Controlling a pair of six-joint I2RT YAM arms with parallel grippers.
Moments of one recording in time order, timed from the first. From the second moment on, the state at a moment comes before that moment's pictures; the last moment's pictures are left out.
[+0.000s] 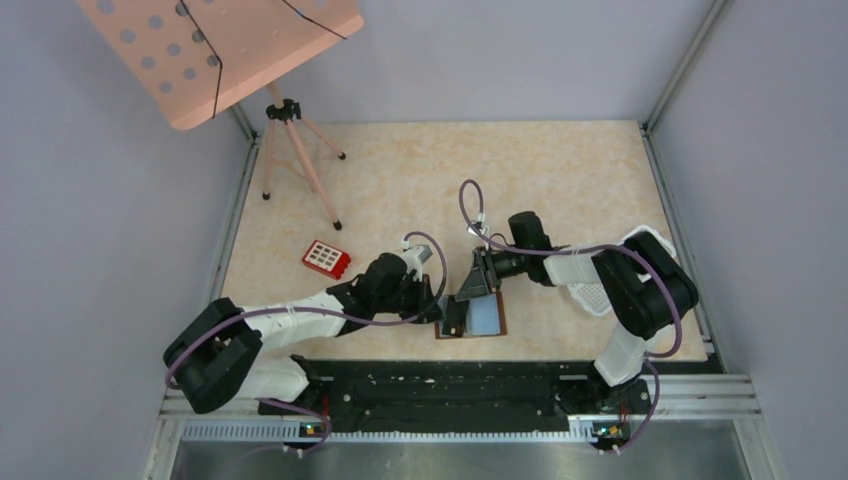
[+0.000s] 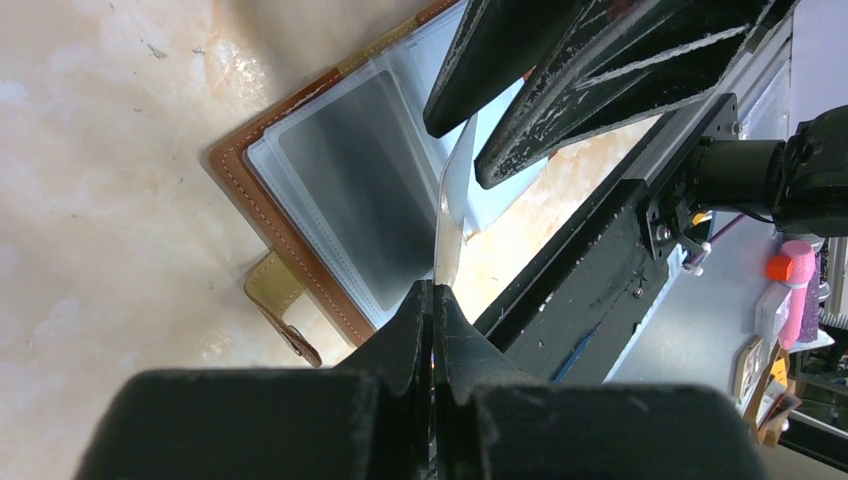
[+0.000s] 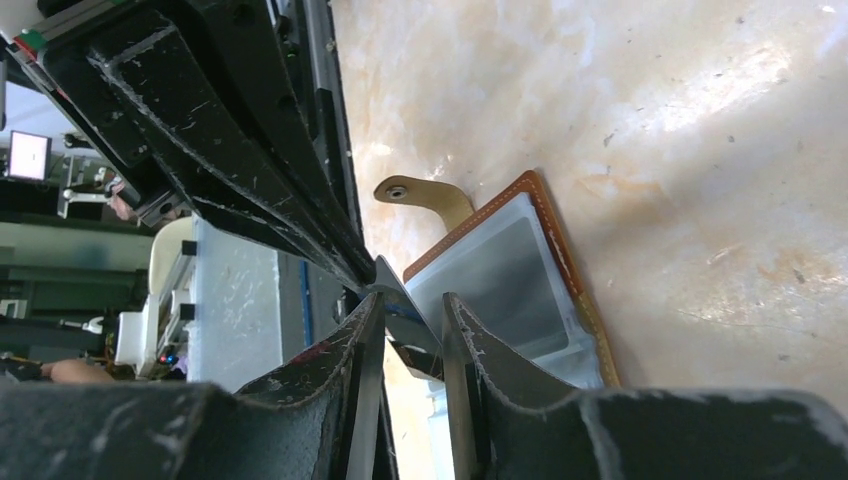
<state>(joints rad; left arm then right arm) -0.82 1.30 0.49 0.15 0.33 -0.71 0.49 1.72 0.68 0.30 -1.09 0.28</state>
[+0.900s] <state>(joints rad) -0.81 1.21 0.53 -0.02 0.21 -0.68 0.45 1.64 0.64 0.37 -1.09 0.46</state>
